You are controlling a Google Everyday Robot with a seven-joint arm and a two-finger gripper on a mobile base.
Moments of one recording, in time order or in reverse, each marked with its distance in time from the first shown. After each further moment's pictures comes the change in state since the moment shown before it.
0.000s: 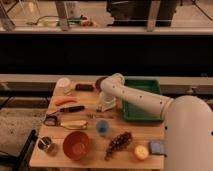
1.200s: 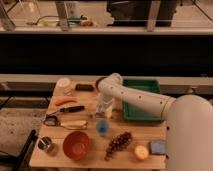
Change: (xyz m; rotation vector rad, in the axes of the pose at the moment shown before) arm -0.009 -0.005 -0.020 0.029 0.034 -0.039
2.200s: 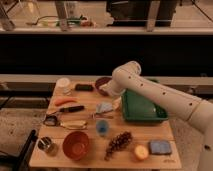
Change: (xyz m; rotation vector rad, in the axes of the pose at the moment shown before) arm 0.014 0.002 -0.107 0.119 -0.017 0.038
